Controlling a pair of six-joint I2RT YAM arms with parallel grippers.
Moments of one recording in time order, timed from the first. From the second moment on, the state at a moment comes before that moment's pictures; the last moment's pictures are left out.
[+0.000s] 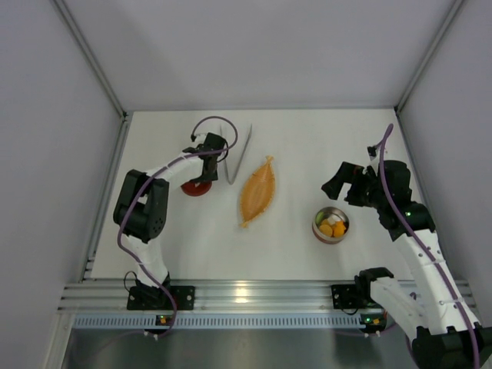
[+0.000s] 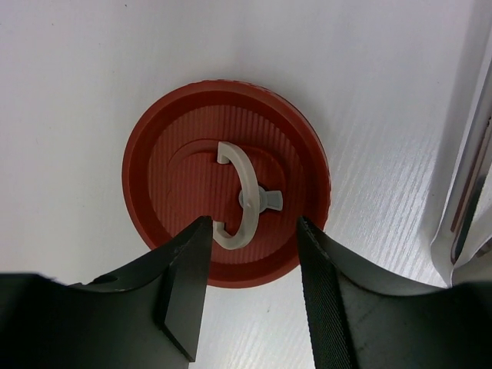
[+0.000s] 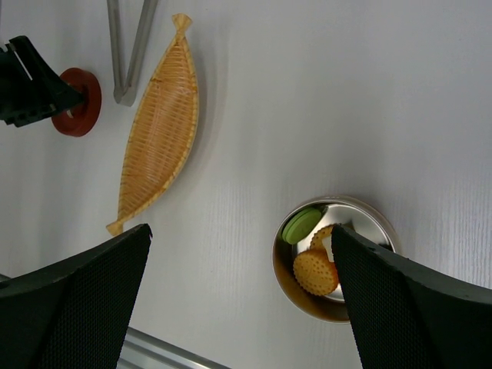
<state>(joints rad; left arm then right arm) -0.40 1.89 1.30 -0.53 -0.50 -0.50 0.15 0.81 0.84 -0.62 -0.23 0.42</state>
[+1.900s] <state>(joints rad) -0.37 1.89 1.30 -0.49 -0.47 -0.46 0.16 0.83 0.84 -0.61 -0.22 0.42</state>
